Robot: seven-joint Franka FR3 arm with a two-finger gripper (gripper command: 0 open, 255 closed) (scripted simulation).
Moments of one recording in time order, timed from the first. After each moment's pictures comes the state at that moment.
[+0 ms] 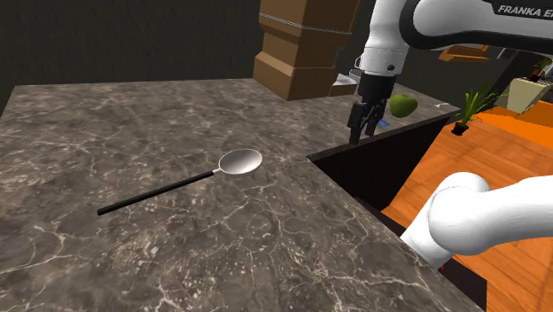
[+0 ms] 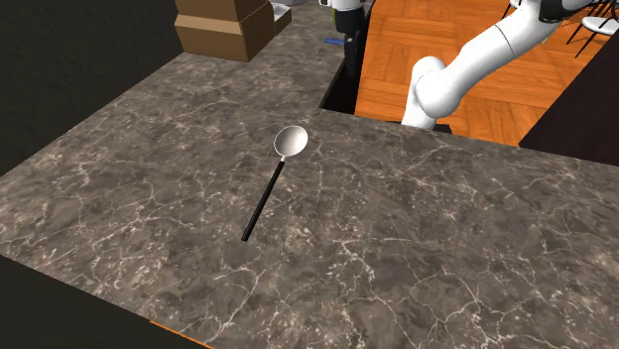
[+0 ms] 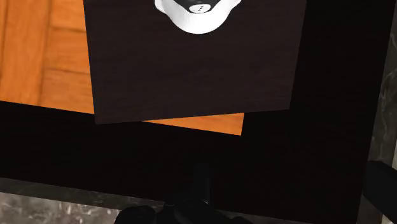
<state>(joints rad) 0.00 -0.78 0.05 -2.43 0.08 1.47 0.09</state>
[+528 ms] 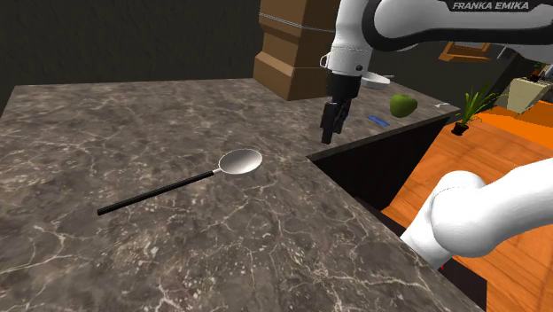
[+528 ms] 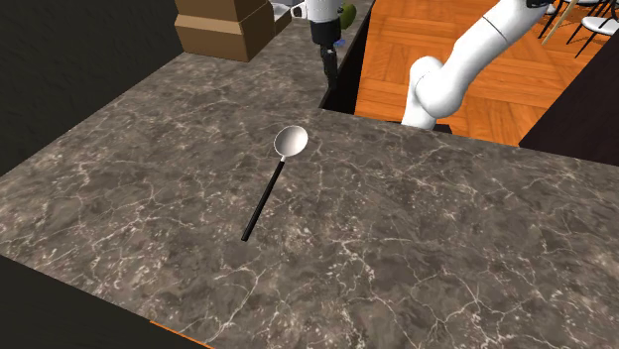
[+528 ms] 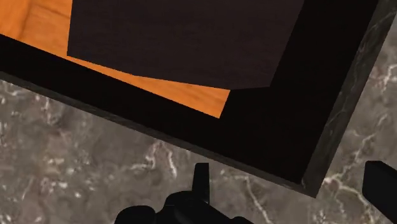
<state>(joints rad) 0.09 -0.59 0.07 -2.34 0.11 1.61 -0.05</state>
